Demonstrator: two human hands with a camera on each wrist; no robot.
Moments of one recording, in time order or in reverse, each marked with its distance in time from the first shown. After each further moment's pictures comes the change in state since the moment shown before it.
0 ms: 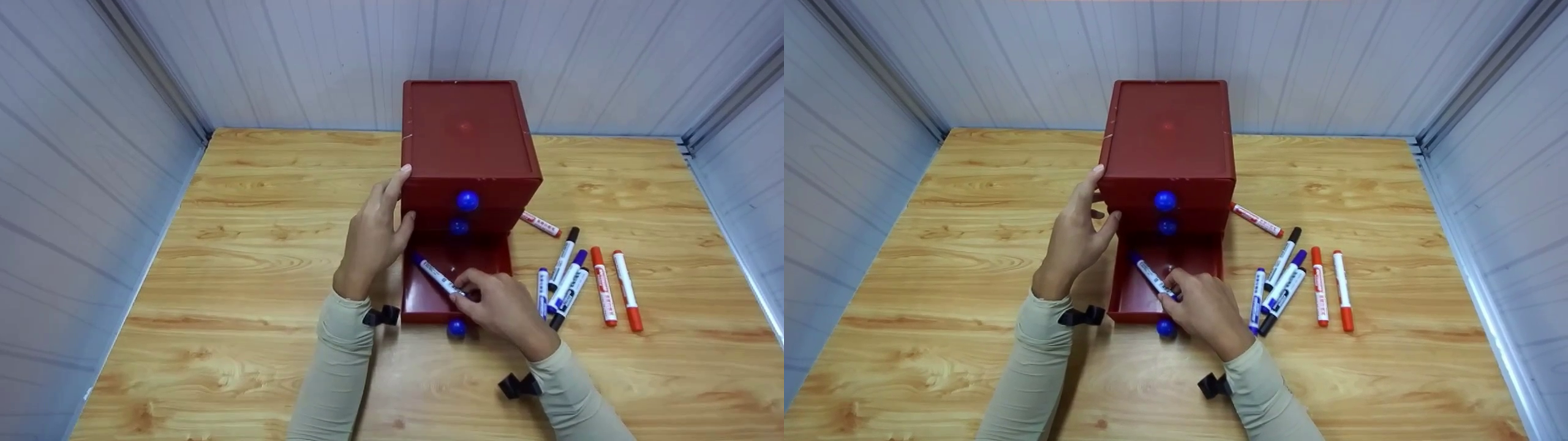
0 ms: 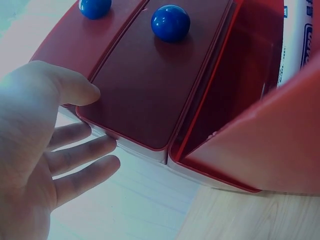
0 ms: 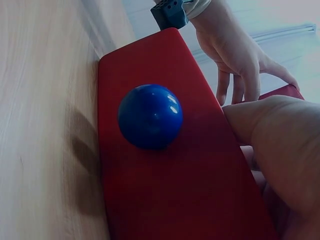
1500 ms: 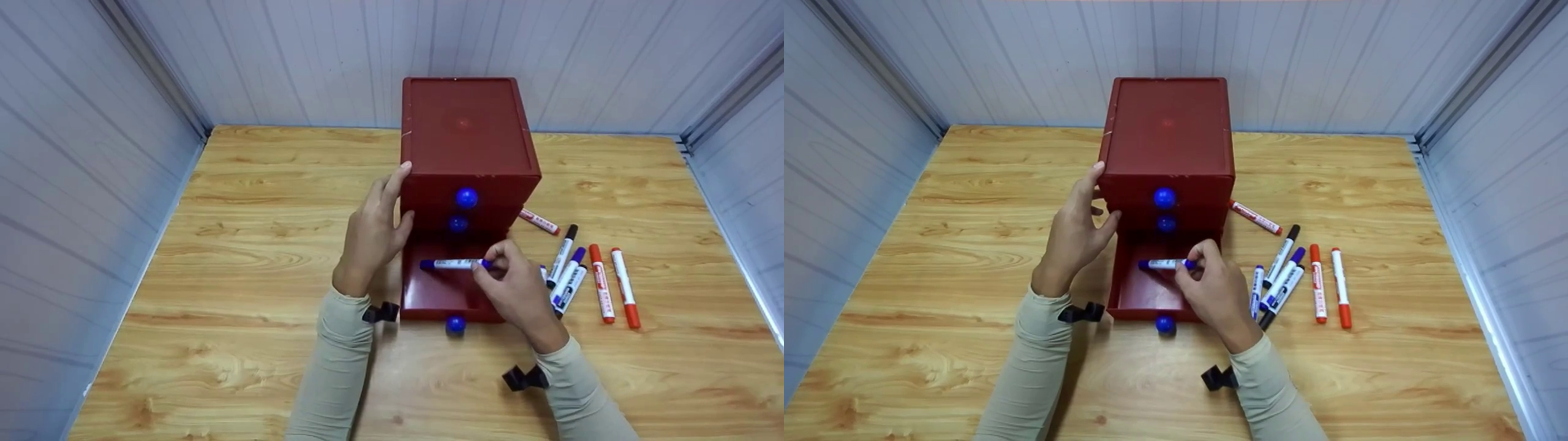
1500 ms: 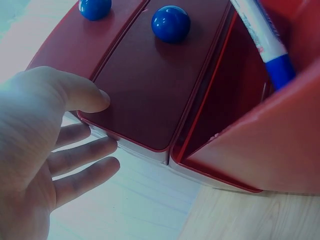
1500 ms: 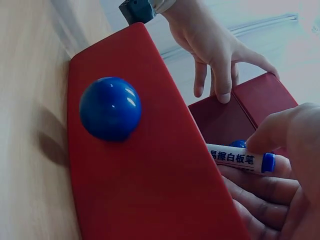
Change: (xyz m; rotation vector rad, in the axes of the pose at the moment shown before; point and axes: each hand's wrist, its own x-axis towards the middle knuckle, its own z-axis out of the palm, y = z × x) left_hand 0.001 0.001 0.000 0.024 0.004 0.017; right_hand -0.001 0.003 -0.017 0.331 0.311 0.081
